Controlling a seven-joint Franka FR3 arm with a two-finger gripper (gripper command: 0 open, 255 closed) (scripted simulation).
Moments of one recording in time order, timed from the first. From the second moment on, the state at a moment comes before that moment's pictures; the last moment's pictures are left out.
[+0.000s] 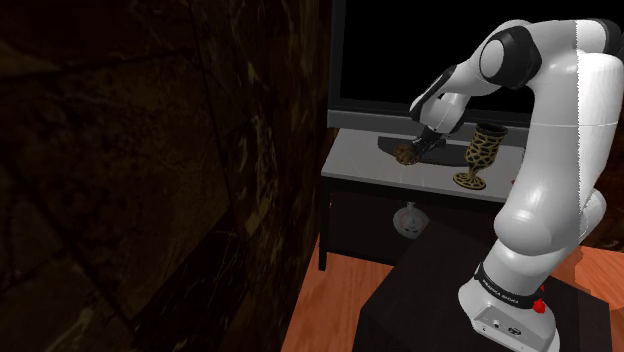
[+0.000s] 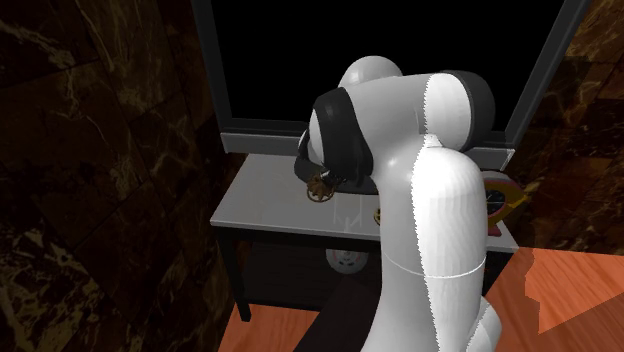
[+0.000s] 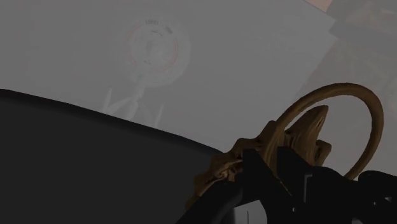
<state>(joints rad) -0.35 0.27 -0.46 -2.20 0.60 2.73 -0.68</state>
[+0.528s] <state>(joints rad) -0.31 0.19 -0.52 -2.19 0.47 2.65 -0.58</state>
